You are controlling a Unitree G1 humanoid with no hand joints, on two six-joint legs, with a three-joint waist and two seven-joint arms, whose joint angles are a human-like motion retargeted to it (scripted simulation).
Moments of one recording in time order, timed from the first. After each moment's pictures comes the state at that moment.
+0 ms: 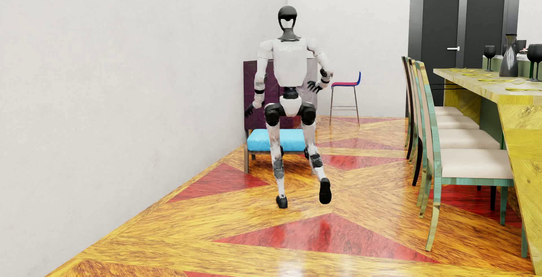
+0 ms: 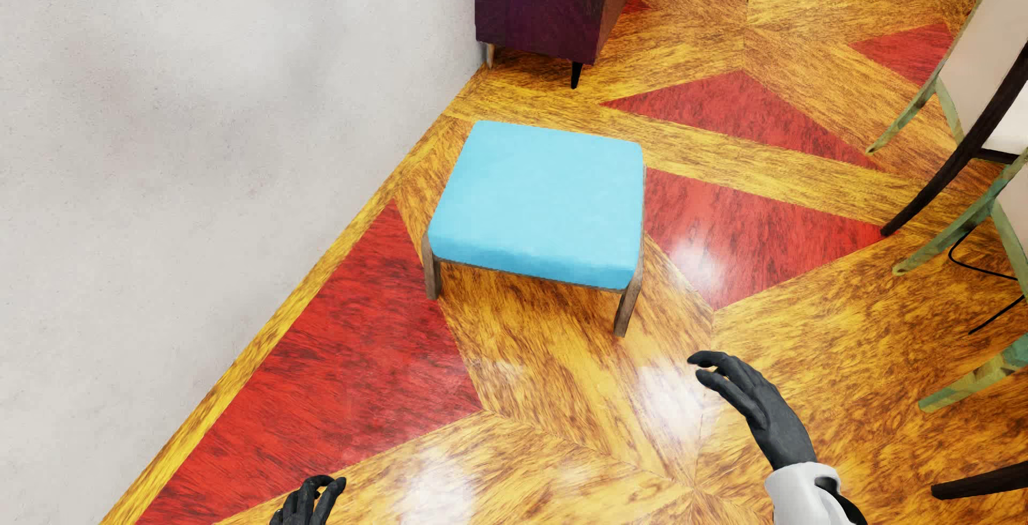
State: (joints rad) body -0.26 -0.18 0.02 -0.10 -0.10 -0.01 0.03 0.07 0.16 0.75 1.46 0.06 0.09 -0.36 -0.08 0.23 -0.53 0.15 0.18 -0.33 0.32 1.01 0.42 0.34 -0.38 -0.13 -0.33 0.79 -0.40
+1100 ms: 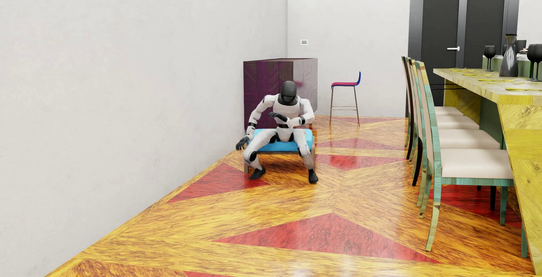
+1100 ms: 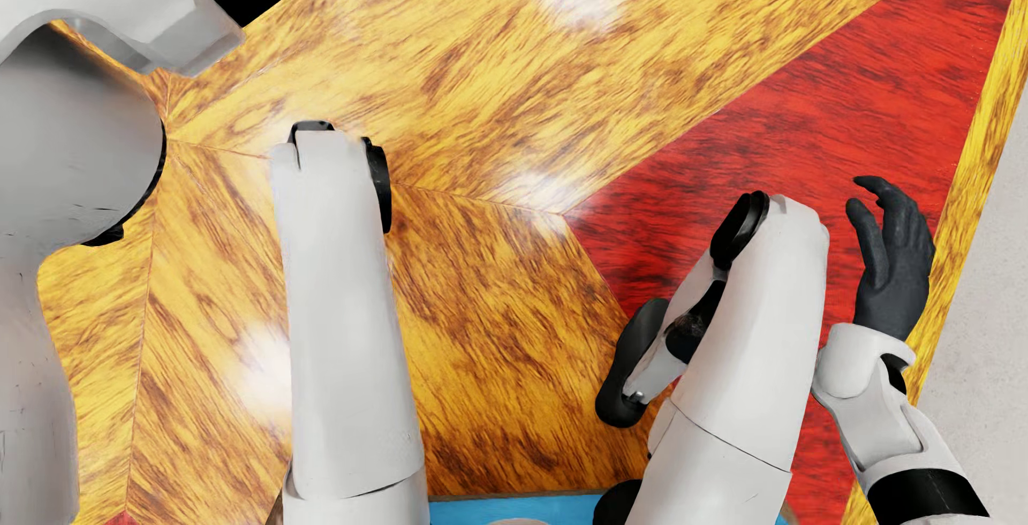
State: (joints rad) body -1.41 -1.24 0.04 0.06 -0.44 -0.10 -0.32 0.18 0.92 2.14 2.22 -1.98 -0.22 -0.77 -0.76 0.63 -0.52 -0.06 0.29 -1.23 0.05 0.47 0.44 0.42 -0.35 -0.12 -0.24 0.71 -0.83
